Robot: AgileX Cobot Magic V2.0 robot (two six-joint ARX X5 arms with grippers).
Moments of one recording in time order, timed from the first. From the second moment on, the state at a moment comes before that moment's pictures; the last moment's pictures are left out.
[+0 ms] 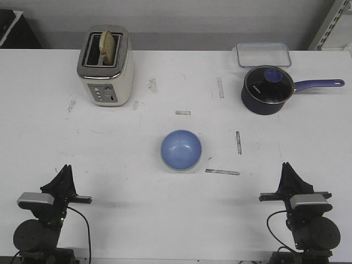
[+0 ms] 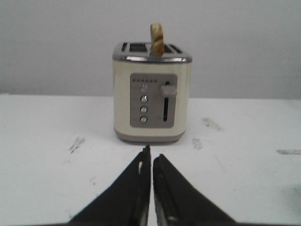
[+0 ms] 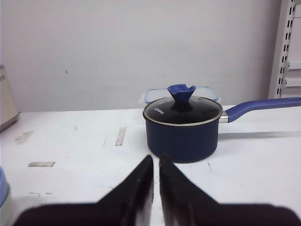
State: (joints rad) left arm -0.09 0.06 0.27 -0.06 -0.05 -0.04; right arm -0.03 0.18 0.32 -0.12 -0.10 0.08
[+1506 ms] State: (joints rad) left arm -0.07 0.01 0.03 0.16 -0.05 0.03; right arm -0.03 0.18 0.32 -0.12 -0.10 0.08
